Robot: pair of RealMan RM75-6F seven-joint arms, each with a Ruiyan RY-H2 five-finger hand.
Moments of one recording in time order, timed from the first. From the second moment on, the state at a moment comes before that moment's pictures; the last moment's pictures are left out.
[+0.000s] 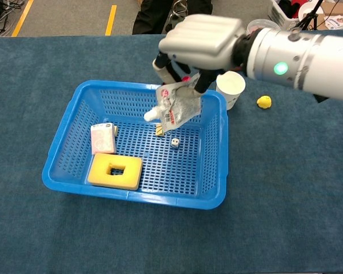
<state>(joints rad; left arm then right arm) 0.02 -0.92 -0.13 -1.89 1.37 1.64 0.16 1.17 -1.14 -0.03 -1.98 -1.09 0.93 -0.48</state>
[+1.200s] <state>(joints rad) -0.01 -0.92 -0.12 -1.89 1.38 1.60 0.17 0.82 -0.93 -0.06 -1.88 -1.12 0.90 -0.35</state>
